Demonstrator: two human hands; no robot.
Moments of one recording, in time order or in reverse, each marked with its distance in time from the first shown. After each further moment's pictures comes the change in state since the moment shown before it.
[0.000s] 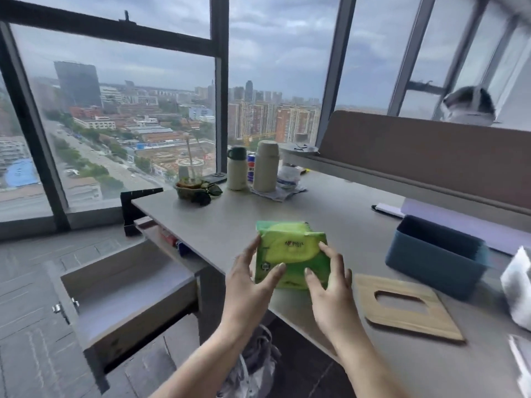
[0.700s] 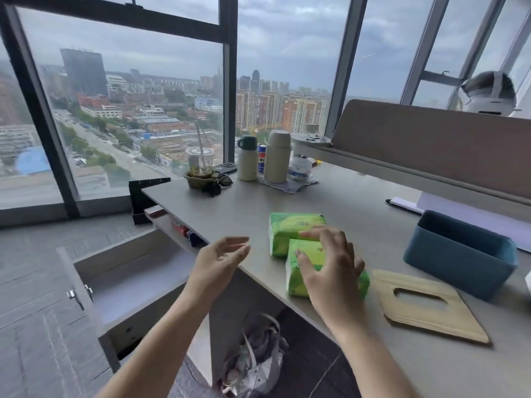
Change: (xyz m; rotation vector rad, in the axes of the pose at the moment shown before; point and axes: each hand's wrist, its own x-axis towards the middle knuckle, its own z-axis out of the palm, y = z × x) left_hand 0.028 -0.003 -0.075 0.050 -0.082 -0.158; right_hand 0.010 -0.026 0.023 -0.293 0.111 -0.332
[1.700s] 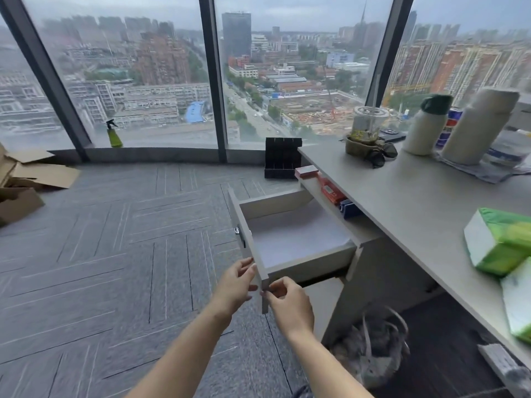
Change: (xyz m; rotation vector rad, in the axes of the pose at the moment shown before) left_hand -0.069 -0.154 -0.194 -0.024 0.402 -0.538; right_hand -0.142 -0.113 0.279 0.274 -0.851 0.281
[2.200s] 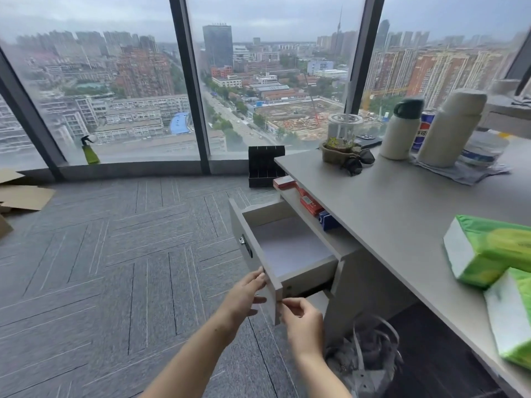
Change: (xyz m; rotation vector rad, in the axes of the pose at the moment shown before) left_hand 0.030 0.016 0.050 0.018 -0.214 0.000; right_hand 0.031 0.046 -0.025 0.399 0.178 0.150
